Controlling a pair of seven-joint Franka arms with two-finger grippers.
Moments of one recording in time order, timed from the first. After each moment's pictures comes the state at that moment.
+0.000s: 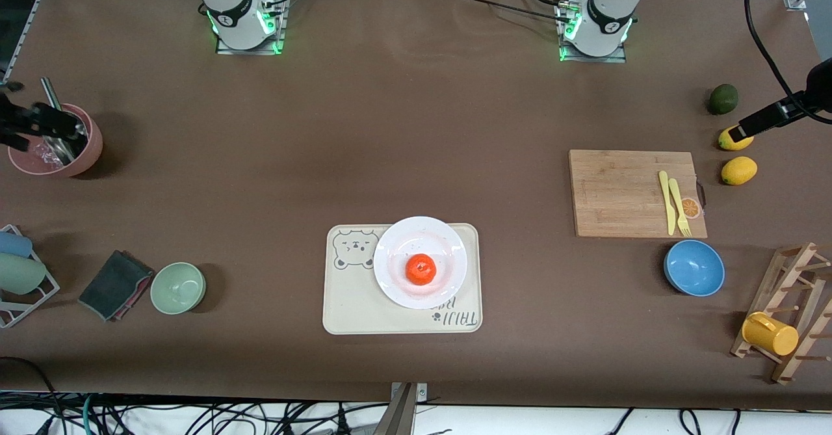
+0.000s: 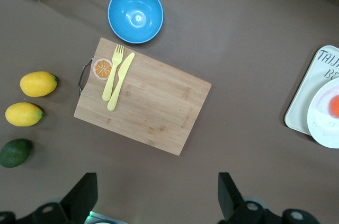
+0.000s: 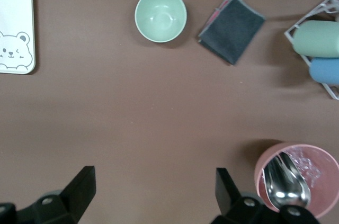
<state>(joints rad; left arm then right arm) 0.17 0.06 -0.09 -1.50 -0.08 1.47 -0.33 0.04 0.02 -0.19 -1.62 0.03 1.65 -0.22</state>
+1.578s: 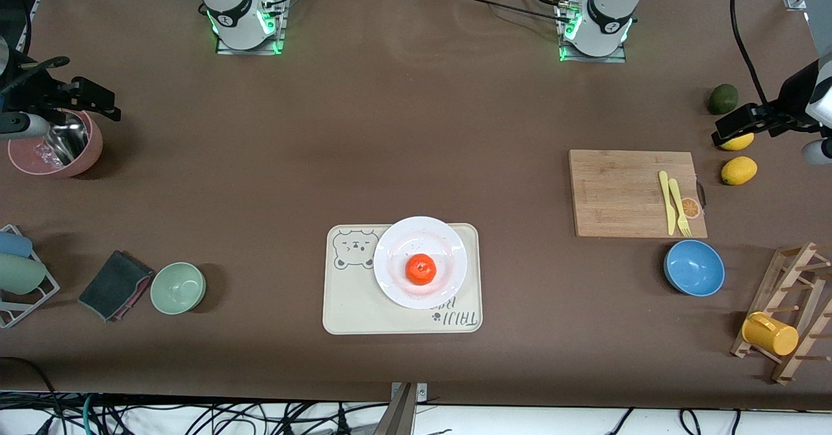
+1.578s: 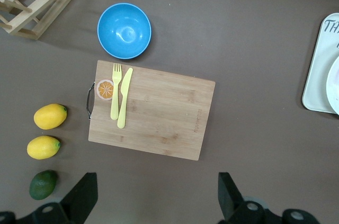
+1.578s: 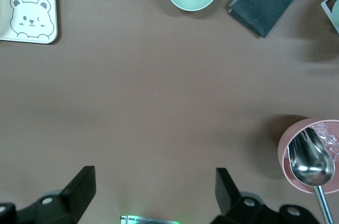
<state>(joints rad) 0.16 0.07 -0.16 -1.50 0.01 1.50 -0.19 0.04 0.00 -0.07 -1.65 0.02 1.55 -0.13</state>
